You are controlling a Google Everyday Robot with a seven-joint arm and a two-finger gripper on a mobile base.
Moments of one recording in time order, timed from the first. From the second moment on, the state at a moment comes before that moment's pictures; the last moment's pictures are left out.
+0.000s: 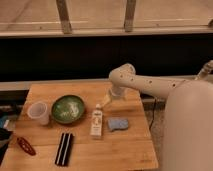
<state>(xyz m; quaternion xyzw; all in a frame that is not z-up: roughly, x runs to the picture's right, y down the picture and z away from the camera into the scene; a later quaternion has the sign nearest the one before) 0.051 0.085 0.872 -0.28 0.12 0.56 0.77</state>
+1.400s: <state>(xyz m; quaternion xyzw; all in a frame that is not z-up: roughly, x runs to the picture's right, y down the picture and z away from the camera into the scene) 0.007 0.107 0.843 -0.28 0.11 0.53 0.79</state>
